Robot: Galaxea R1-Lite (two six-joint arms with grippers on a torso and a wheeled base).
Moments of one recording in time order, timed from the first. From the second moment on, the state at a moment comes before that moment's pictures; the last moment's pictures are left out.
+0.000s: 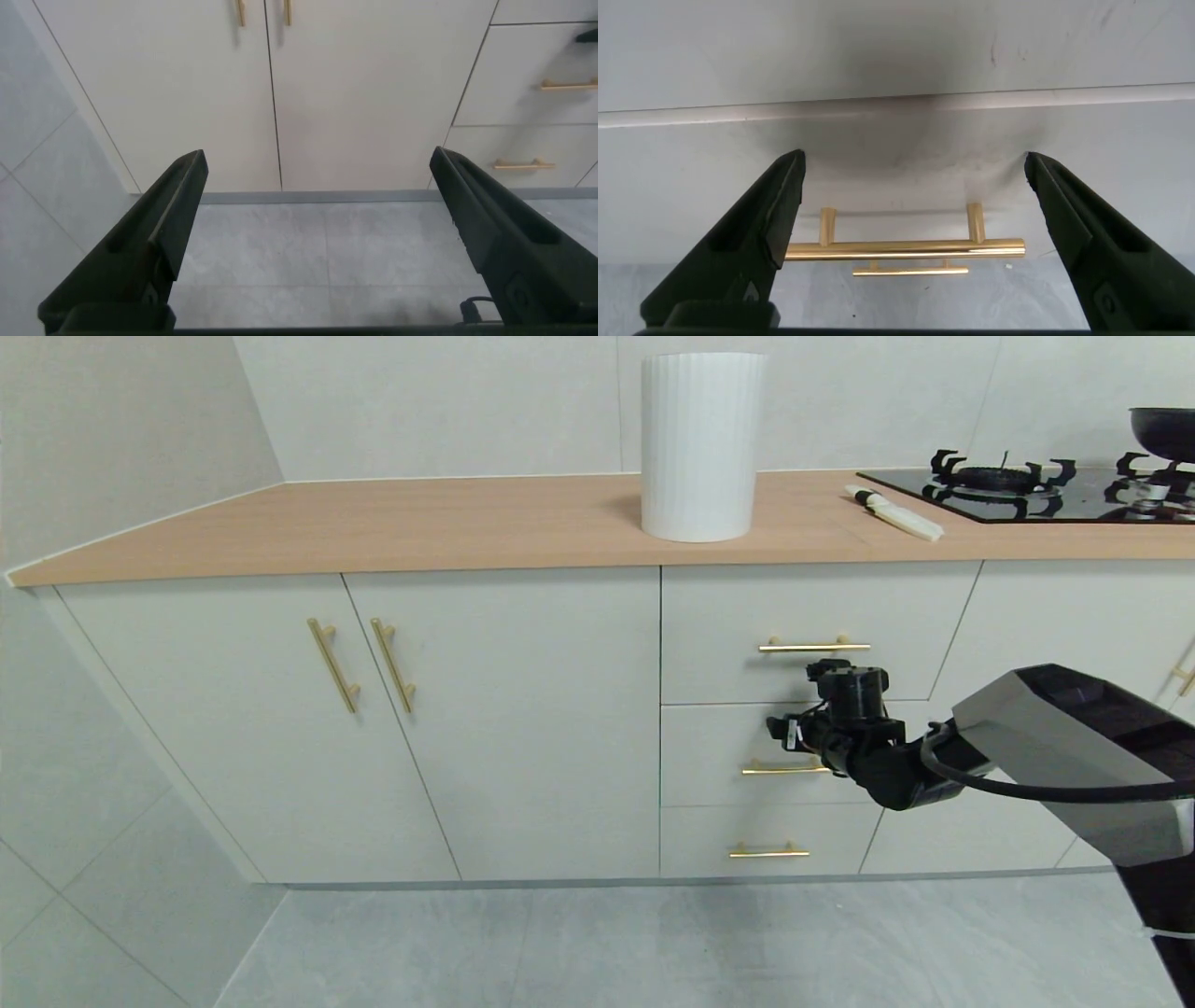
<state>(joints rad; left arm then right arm) 0.00 0.00 0.00 0.00 0.00 0.01 0.25 2.48 -1.47 -0.65 -0.24 0.16</state>
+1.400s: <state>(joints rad) 0.00 0.00 0.00 0.00 0.00 0.01 0.25 1.29 -0.64 -0.54 -0.27 0.05</state>
